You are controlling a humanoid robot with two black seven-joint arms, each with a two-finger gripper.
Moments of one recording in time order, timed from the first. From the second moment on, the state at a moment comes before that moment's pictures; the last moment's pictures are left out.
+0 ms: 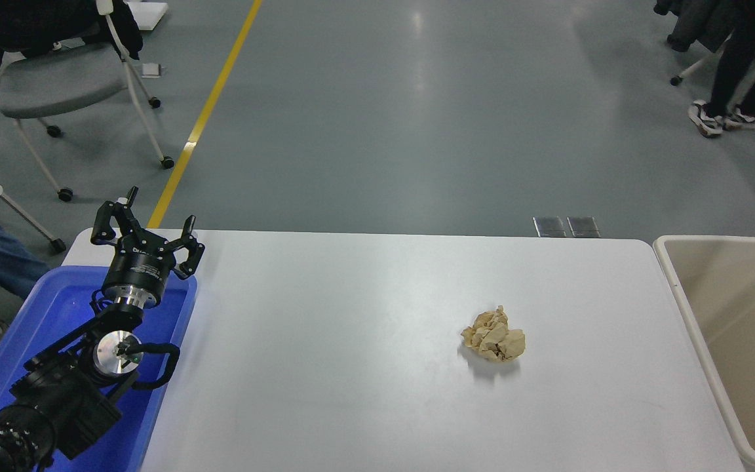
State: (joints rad) left arm -0.59 0.29 -0.81 -0.47 -0.06 -0.51 -0.60; right arm 0.60 -0.89 0.66 0.84 0.11 0.04 0.28
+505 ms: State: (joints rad) left arm -0.59 0.29 -0.81 -0.47 -0.06 -0.51 -0.60; right arm 0.51 -0.65 0.93 0.99 -0.10 -0.02 0.34
